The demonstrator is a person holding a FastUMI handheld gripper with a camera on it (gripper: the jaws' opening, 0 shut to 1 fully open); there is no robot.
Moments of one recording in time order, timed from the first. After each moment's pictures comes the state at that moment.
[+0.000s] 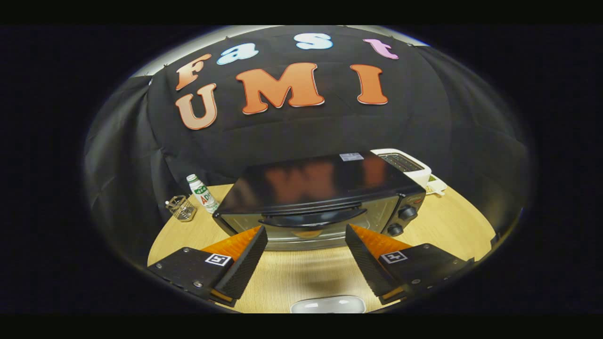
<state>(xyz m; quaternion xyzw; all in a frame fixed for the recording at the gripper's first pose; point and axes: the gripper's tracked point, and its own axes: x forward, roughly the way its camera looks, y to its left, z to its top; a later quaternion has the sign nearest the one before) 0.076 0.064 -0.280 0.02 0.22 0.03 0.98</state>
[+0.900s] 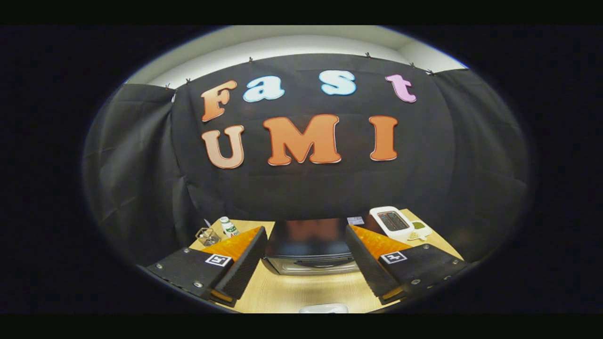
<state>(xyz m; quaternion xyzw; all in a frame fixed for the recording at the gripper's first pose) 0.032 0.098 -0.087 -0.01 0.10 0.06 0.99</state>
